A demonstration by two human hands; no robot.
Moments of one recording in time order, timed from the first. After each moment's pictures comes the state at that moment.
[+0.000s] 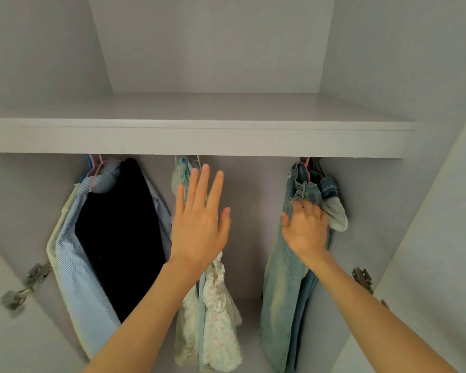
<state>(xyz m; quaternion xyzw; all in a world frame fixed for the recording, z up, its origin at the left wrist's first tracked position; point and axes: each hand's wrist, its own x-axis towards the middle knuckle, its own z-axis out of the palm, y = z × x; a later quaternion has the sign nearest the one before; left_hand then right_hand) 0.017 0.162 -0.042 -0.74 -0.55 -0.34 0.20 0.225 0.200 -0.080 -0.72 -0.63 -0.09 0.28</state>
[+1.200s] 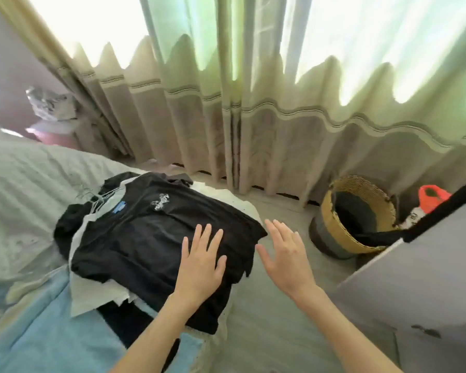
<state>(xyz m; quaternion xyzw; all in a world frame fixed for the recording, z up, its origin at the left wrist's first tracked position) -0.060 -0.644 -0.249 0.06 -0.99 -0.10 -0.02 -0.115 -0.464 -0.227 0.19 -0.95 0.25 0.01</state>
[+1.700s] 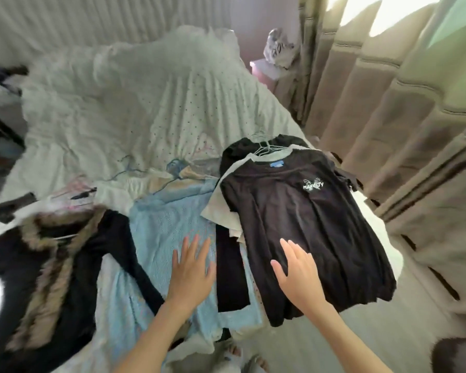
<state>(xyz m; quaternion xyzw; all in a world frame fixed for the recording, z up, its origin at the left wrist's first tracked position) 0.134 -0.737 -0.307 0.53 -0.83 -0.19 -0.01 -0.075 -0.643 -0.302 0.51 -0.83 0.15 -0.18</state>
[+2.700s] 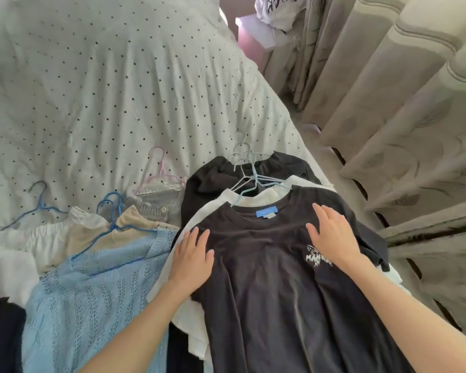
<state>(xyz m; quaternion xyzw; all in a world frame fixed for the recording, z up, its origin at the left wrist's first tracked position) -0.081 -1.039 -0.435 0.53 -0.80 -0.27 -0.08 -0.367 -0.956 -0.399 0.50 -0.85 0.00 -0.15</state>
